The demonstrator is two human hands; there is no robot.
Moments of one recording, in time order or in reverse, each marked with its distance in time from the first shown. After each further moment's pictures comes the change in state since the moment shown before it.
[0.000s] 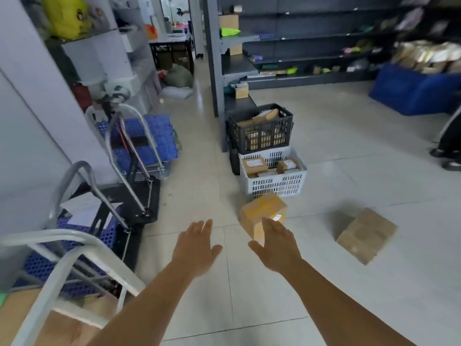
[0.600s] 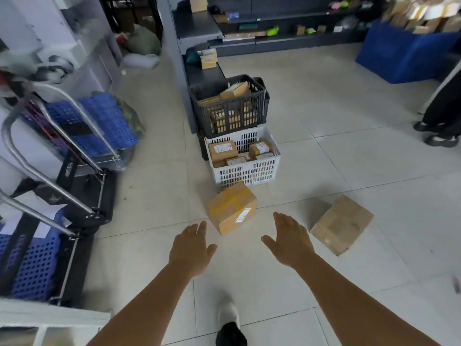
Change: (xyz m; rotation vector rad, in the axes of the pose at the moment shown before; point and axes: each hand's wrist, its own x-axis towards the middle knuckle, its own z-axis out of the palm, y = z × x) left_hand 0.188 0.148 0.062 -0.028 -0.126 -0.003; right_hand 0.132 0.224 -0.031 -0.063 -0.093 0.148
